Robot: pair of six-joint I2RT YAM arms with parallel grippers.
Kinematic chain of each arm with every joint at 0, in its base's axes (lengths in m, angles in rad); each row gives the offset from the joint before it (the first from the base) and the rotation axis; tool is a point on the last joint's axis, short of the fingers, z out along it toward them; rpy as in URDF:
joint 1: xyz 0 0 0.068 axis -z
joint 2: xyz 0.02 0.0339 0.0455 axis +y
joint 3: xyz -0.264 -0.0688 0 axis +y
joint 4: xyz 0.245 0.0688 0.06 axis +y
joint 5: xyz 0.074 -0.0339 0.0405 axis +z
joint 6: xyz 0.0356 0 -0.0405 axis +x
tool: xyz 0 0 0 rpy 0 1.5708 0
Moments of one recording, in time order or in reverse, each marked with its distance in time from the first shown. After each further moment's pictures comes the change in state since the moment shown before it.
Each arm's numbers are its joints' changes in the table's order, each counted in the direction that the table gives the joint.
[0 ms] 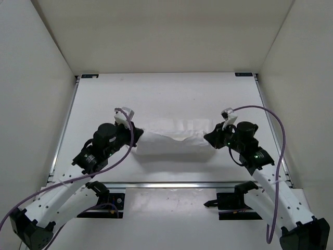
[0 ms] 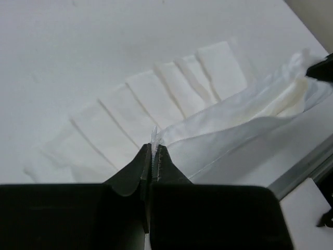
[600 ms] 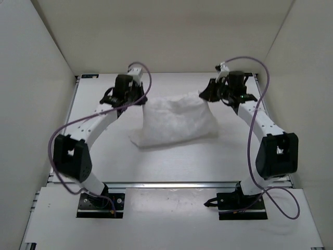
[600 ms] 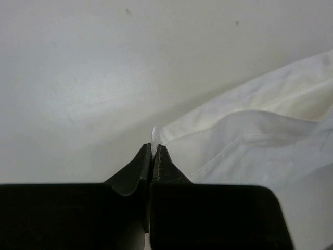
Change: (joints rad) left arm -0.274 0.706 -0.392 0.030 -0.152 -0.051; right arm 0.164 0.759 -0.531 -0.087 0.185 0.014
